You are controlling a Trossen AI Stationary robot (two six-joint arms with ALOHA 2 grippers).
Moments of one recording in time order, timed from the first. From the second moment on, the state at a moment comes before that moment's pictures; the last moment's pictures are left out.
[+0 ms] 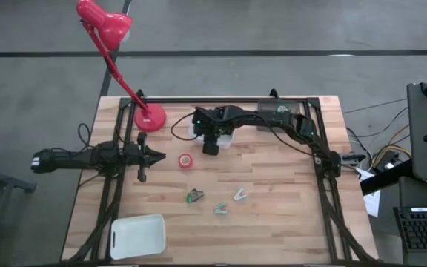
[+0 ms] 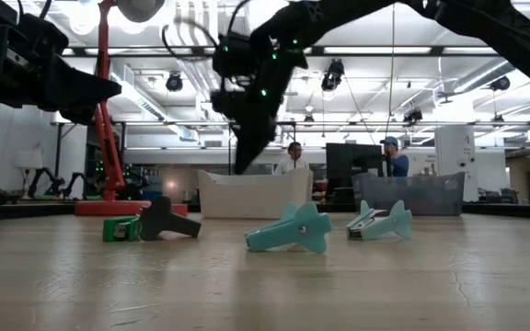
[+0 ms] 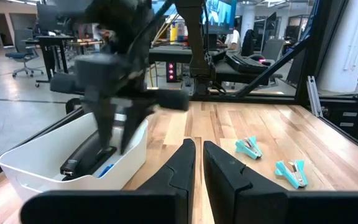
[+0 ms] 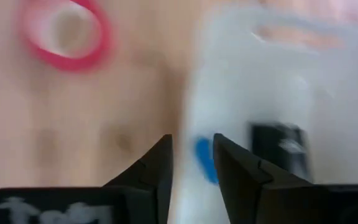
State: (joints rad) left arm 0.00 0.10 0.01 0.03 -0.09 -0.02; right arm -0.23 2.26 1.99 -0.88 0.00 -0.13
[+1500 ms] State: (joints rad) left arm 0.00 0.10 0.01 0.03 -0.09 -0.02; right arm 0.07 2.26 1.79 -0.52 -0.09 -0.08
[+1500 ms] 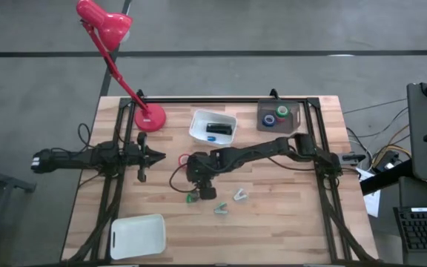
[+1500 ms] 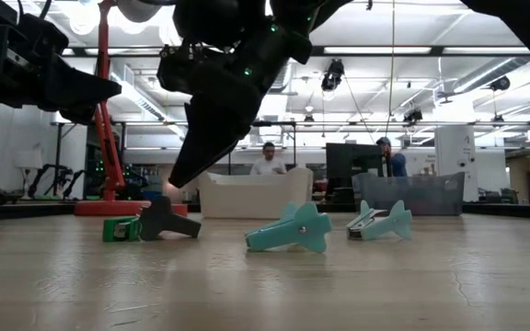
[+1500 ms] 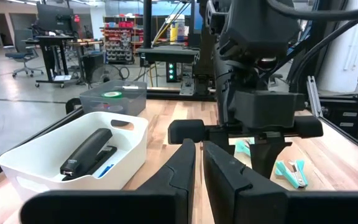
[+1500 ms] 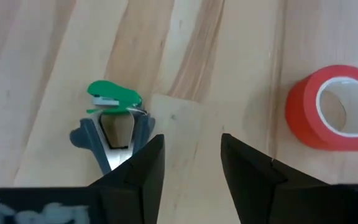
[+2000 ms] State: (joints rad) left arm 0.00 0.10 0.01 0.03 -0.09 -0.02; right arm 0.08 2.24 1.79 -0.71 -0.09 -0.03
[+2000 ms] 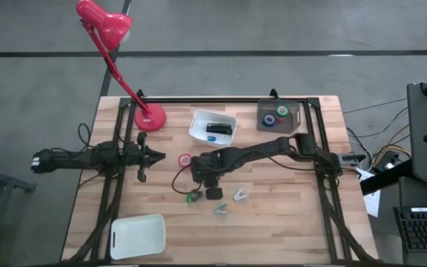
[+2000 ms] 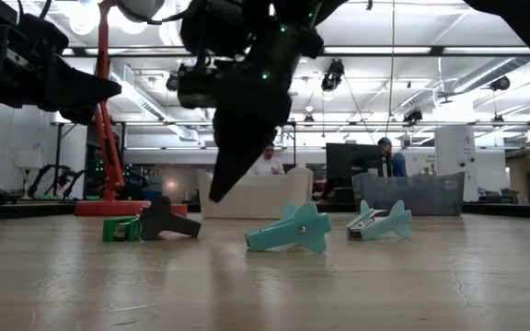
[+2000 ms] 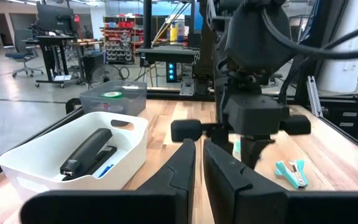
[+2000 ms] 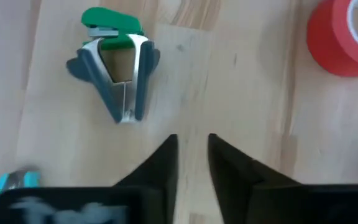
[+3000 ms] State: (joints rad) left arm 0.00 0.10 0.01 0.03 -0.09 -0.02; right arm 0.12 1.62 1.08 -0.19 -0.08 -0.09
